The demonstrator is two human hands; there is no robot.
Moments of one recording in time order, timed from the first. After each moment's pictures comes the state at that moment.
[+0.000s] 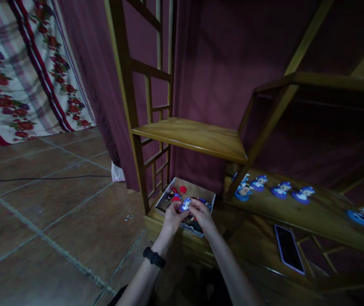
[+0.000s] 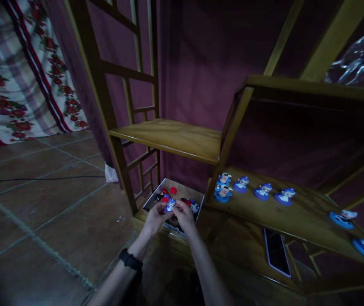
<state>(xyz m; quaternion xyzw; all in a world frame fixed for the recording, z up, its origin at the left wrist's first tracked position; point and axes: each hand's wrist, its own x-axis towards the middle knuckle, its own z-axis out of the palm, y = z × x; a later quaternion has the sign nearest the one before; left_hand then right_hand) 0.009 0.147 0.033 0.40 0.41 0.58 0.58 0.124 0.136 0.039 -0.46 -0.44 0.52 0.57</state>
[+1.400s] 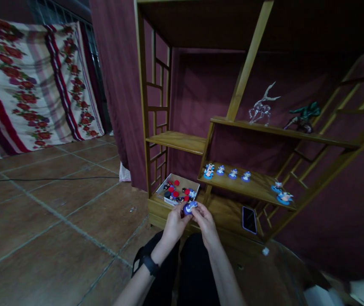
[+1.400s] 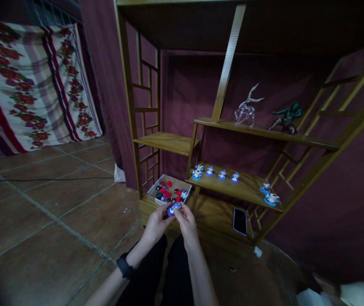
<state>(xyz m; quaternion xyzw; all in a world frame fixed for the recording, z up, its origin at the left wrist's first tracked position) 0.034 -0.070 0.119 0.66 0.43 0.50 0.35 0.150 -0.098 0.133 -0.39 -0.39 0.52 0.65</state>
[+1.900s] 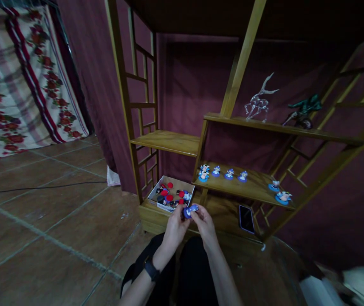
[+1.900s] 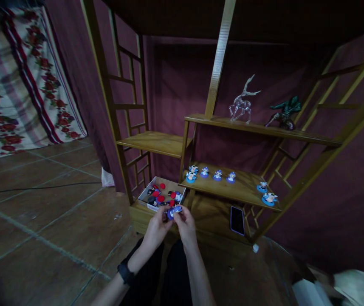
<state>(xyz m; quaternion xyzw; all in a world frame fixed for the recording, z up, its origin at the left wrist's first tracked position) 0.056 -0.039 0.113 0.68 0.41 0.48 0.38 0.169 -0.061 0.114 -0.45 -0.40 0.44 0.67</state>
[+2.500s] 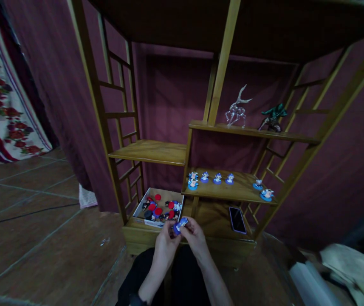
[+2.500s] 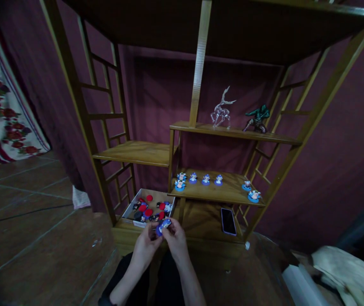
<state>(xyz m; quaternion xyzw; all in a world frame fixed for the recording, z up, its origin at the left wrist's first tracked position) 0.046 -0.021 0.096 0.66 0.41 0.48 0.41 0.153 -0.051 0.106 -0.47 -0.40 0.40 0.68</state>
